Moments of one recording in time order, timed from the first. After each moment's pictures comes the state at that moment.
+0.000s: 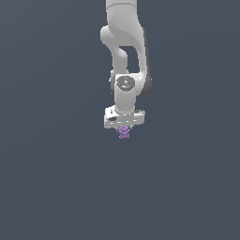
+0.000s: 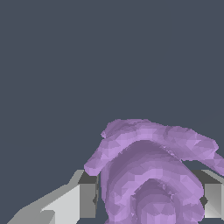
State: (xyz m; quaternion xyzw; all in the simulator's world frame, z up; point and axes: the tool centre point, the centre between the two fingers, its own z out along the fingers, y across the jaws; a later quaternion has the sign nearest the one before) arm -0.073 0.020 0.065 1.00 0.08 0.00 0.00
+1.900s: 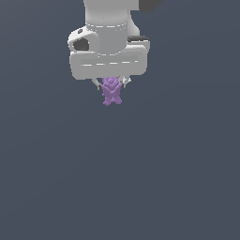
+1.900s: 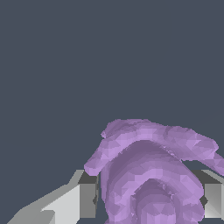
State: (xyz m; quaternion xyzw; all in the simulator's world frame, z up) arm -0.018 -0.028 0.375 1.00 0.08 0.00 0.00
